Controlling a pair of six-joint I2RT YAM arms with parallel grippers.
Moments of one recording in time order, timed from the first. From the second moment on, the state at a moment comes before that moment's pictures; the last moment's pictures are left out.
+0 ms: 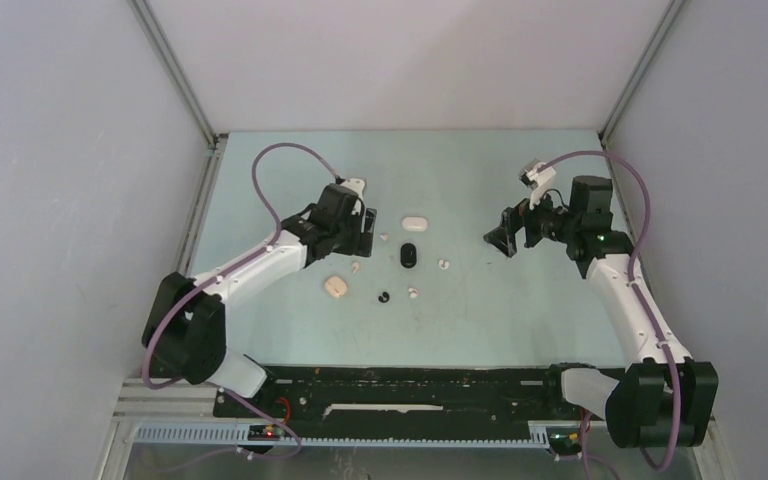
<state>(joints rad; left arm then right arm) -0.57 1.48 1.03 -0.39 -0.13 -0.28 0.01 1.15 0.90 -0.35 -0.75 -0.27</state>
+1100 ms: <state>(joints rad) -0.57 1.43 0.88 -0.58 -0.30 -0.54 0.13 1.17 0.90 -0.43 -0.72 -0.35</state>
